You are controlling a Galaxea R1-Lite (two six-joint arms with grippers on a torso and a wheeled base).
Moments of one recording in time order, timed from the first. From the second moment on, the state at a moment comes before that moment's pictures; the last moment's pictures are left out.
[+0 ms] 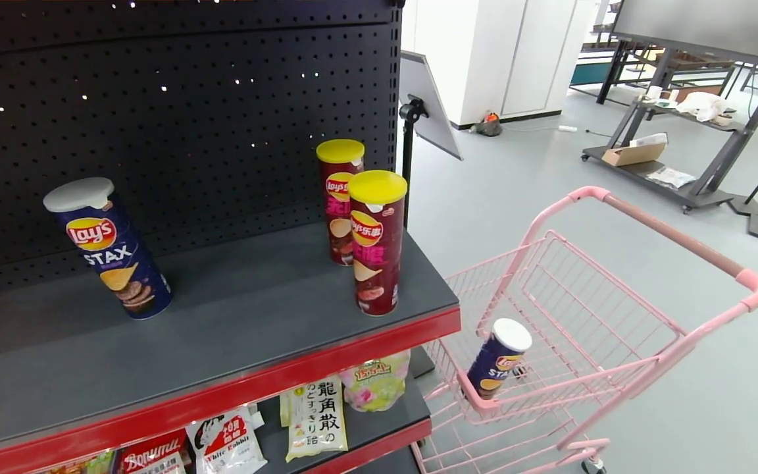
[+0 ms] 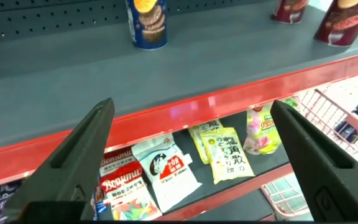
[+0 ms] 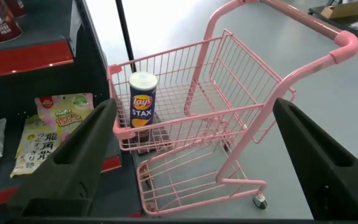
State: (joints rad) left arm -0.01 0.00 0.00 0.01 -0.02 0.00; right arm 0.00 0.00 0.00 -0.01 0.01 0.00
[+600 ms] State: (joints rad) left arm -0.01 0.00 0.00 0.01 -0.02 0.00; right arm 0.00 0.00 0.00 -0.01 0.01 0.00
